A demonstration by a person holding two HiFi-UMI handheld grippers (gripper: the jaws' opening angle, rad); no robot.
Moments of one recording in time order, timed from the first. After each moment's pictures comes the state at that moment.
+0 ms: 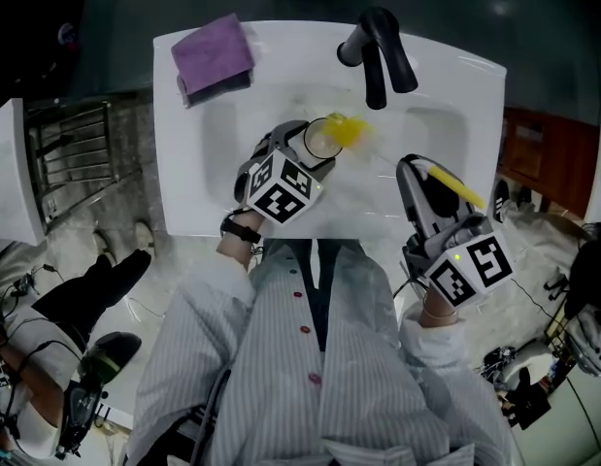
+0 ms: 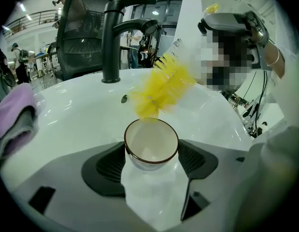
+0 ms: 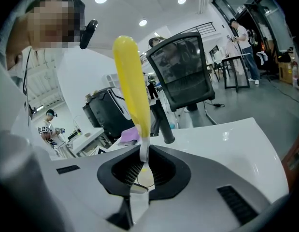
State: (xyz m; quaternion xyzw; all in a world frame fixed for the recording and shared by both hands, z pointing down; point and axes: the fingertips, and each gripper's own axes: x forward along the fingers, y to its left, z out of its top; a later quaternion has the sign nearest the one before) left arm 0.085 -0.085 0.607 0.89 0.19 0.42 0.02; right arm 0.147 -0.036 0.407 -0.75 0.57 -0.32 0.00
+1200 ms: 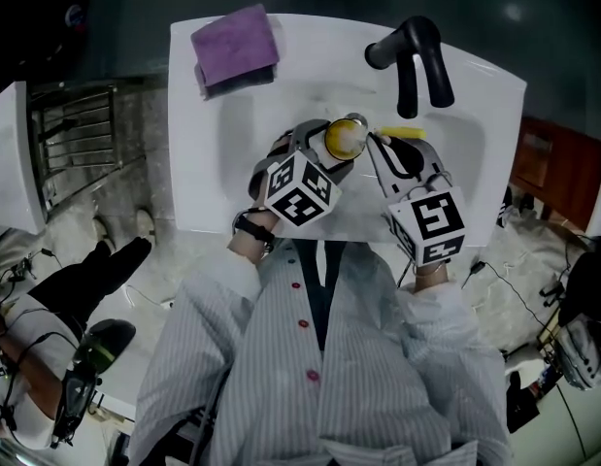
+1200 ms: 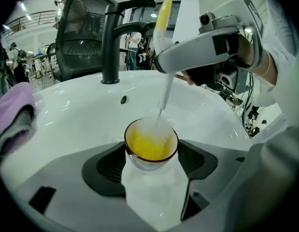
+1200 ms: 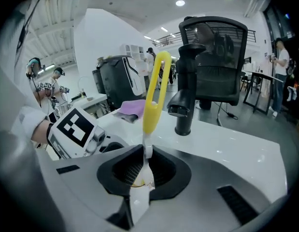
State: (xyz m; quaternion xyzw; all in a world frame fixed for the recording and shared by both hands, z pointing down) left arm 0.084 -0.085 0.602 0.89 0.20 0.40 0.02; right arm 0.125 -0.106 0.491 -0.70 0.62 -0.31 -0.19
